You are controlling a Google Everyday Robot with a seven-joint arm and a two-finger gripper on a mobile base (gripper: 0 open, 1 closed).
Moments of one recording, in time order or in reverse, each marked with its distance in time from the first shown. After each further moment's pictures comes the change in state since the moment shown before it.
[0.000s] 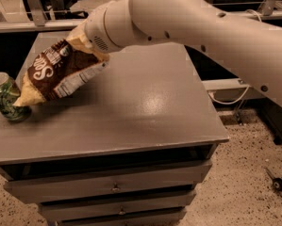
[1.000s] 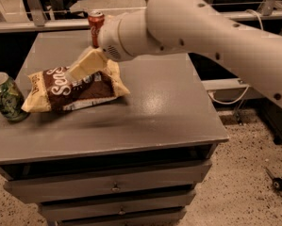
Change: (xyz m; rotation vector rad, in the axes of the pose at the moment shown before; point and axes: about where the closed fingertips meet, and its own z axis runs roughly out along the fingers) arm 0.030 0.002 -0.009 -0.026 0.010 0.046
